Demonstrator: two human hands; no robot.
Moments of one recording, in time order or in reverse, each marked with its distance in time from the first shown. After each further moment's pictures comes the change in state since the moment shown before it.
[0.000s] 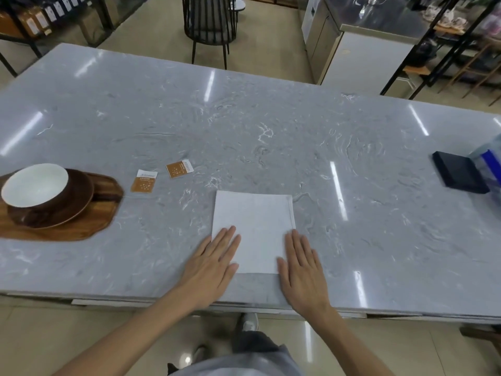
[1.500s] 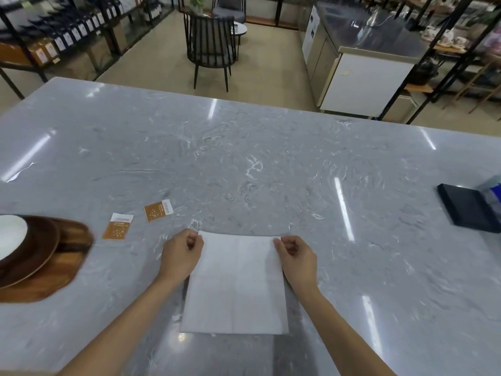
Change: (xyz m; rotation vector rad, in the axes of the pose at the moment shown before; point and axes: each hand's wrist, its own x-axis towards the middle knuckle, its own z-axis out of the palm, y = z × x) left_hand 0.130 -0.043 -0.057 -0.718 0.463 -0.644; right_hand 0.154 0.023 -0.048 0.814 0.202 0.375
